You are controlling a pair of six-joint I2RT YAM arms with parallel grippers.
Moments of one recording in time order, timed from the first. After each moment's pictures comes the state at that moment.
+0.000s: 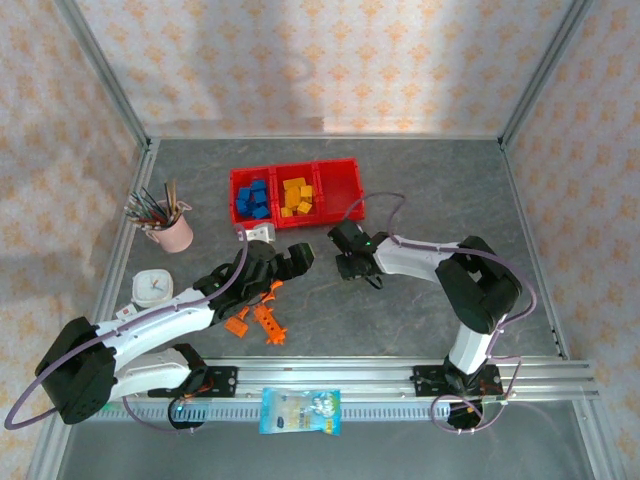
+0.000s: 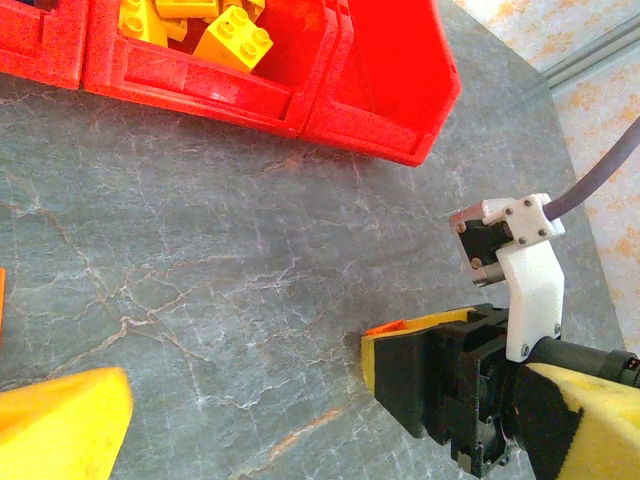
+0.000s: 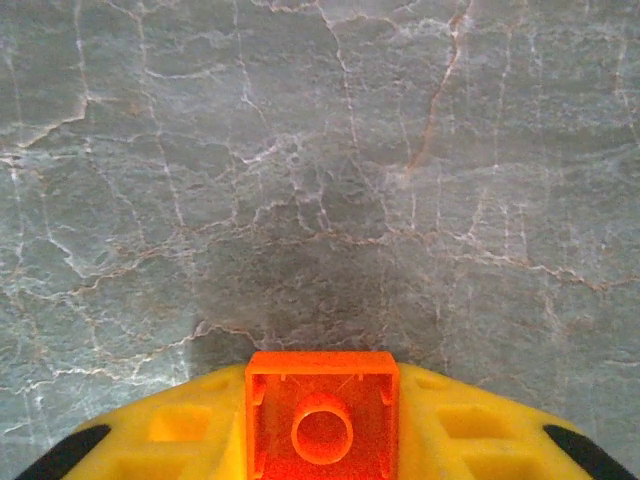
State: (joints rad) left arm -0.71 1.12 0.55 -0.01 -0.18 -0.91; right arm 0.75 1.76 1.01 -0.46 0.16 0.44
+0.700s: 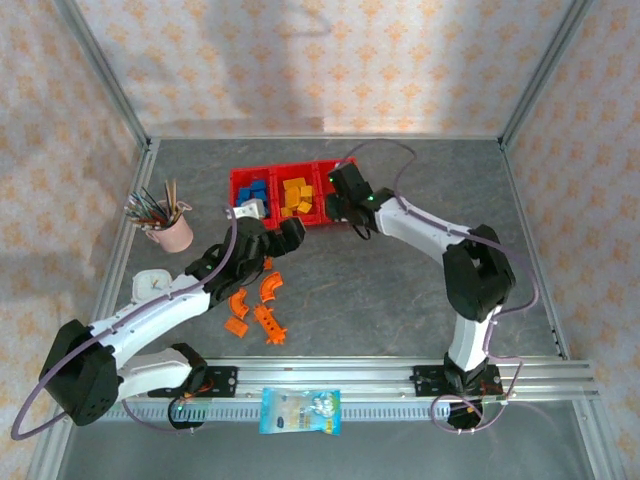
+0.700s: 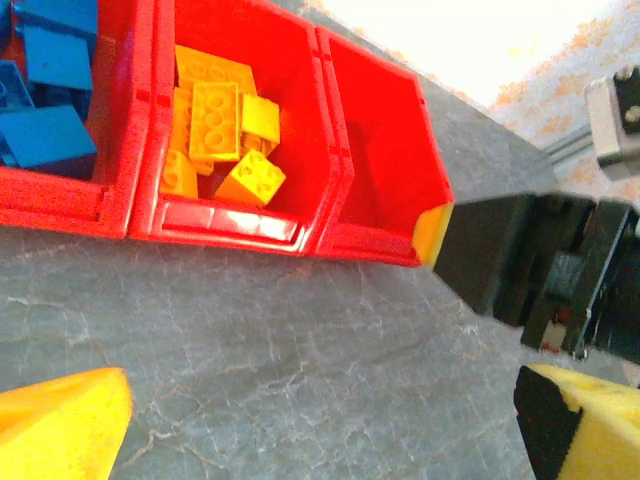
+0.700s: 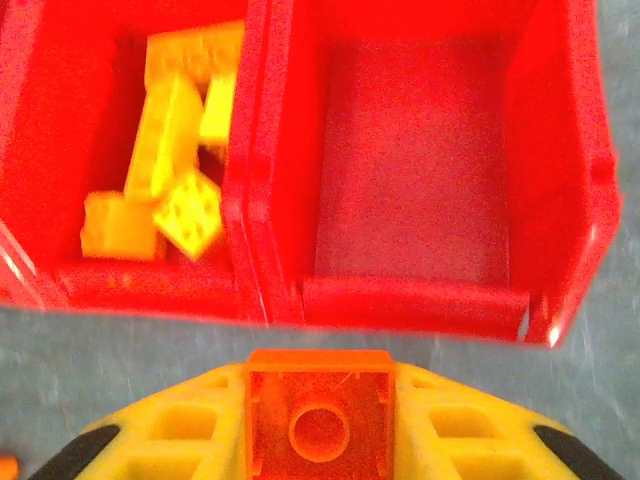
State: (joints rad) left arm -0.58 1.14 0.70 -0.07 -0.20 -0.82; right arm 0.62 1.85 1.43 -0.42 0.14 0.44
